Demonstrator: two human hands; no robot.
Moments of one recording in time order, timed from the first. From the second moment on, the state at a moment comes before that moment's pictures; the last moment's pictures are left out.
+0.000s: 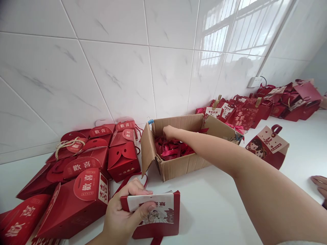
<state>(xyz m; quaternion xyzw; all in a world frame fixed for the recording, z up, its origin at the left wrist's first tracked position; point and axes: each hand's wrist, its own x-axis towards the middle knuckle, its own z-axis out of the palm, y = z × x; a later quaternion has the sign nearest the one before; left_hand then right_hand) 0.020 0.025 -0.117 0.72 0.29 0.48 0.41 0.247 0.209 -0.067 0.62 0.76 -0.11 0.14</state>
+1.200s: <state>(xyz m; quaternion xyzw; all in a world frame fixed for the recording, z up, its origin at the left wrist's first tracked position) 0.021 0.020 -0.108 0.70 0.31 0.46 0.45 0.285 0.144 0.019 0.64 0.75 0.01 -0.14</state>
